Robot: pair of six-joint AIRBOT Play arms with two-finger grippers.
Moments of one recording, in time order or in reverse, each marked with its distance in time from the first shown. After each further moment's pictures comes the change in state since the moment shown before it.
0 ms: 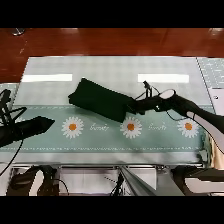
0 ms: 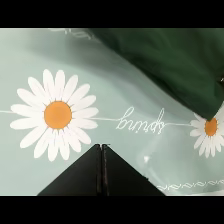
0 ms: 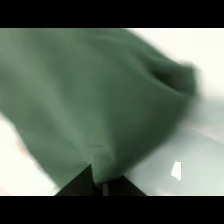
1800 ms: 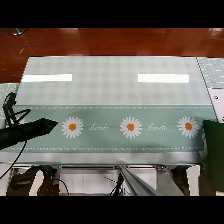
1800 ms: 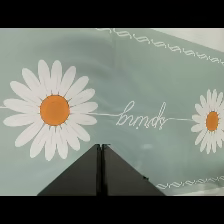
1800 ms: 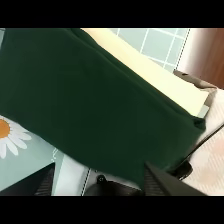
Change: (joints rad) left arm 0.000 -0.001 -0.047 -0.037 0.042 0.039; right arm -1.457 0.817 0.369 -1.188 0.984 0.459
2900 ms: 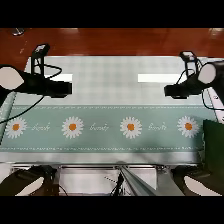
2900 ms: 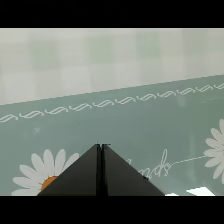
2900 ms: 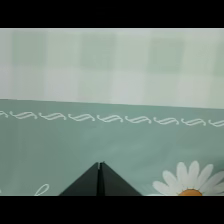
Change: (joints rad) left arm -0.470 -0.642 0.640 0.422 0.048 -0.260; right arm 1.338 -0.496 -0.179 -0.032 -0.633 0.033
